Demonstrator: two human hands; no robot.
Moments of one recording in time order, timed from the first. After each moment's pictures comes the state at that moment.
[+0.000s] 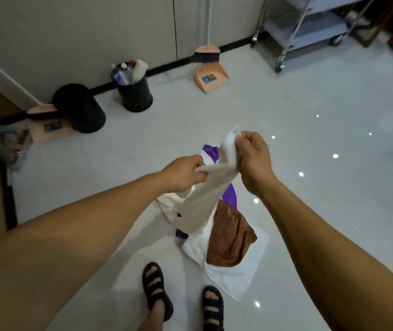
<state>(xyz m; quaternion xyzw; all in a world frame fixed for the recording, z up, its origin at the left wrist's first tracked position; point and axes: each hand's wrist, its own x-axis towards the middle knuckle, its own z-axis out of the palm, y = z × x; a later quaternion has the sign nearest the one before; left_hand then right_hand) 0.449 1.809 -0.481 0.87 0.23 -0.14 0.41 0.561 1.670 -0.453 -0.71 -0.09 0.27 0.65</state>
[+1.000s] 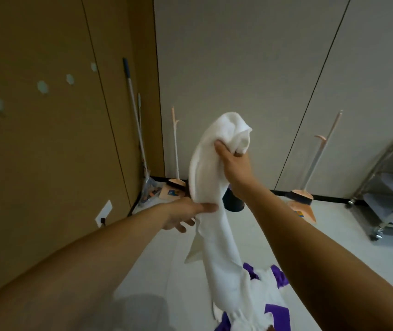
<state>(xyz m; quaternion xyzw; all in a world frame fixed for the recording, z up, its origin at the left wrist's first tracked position) 0.164 1.784 -0.186 0.62 0.50 0.07 0.60 0.317 1.771 -0.124 -0.52 -0.45 0.36 0.63</state>
